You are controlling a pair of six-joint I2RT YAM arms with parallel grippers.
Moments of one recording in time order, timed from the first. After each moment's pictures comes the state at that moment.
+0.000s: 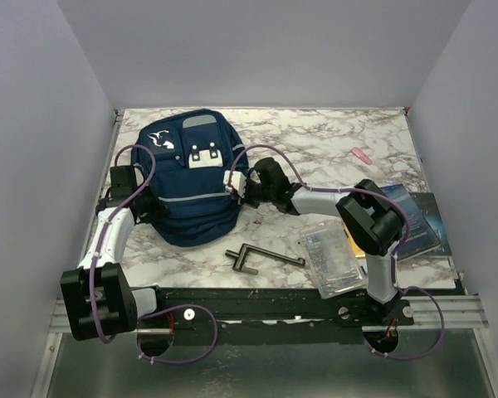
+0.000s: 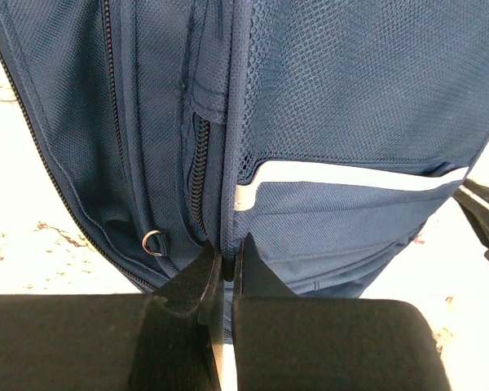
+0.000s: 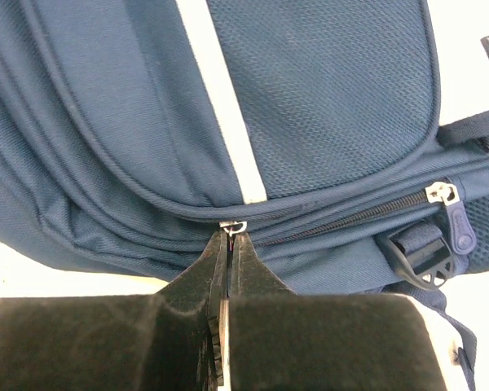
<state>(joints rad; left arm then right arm) 0.17 1.21 0.78 -0.53 0.27 -0.42 0.74 2.00 1.18 0.24 -0.43 -0.65</state>
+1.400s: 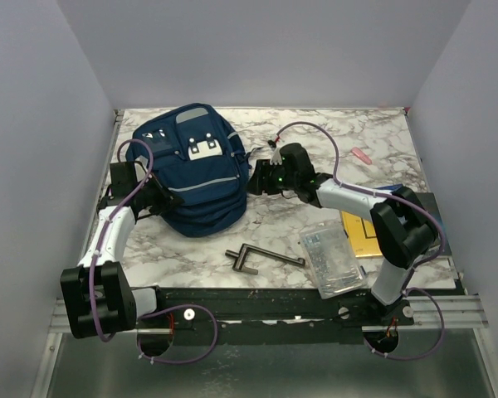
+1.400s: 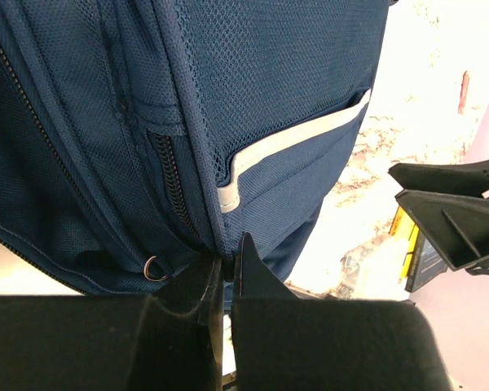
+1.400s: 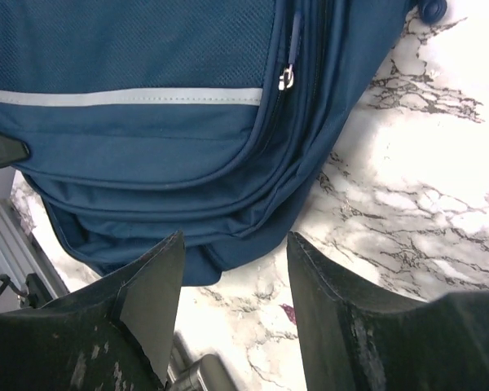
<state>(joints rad) 0.15 1.23 0.79 -0.42 0.54 -0.56 0.63 1.79 1.12 0.12 -0.30 0.52</state>
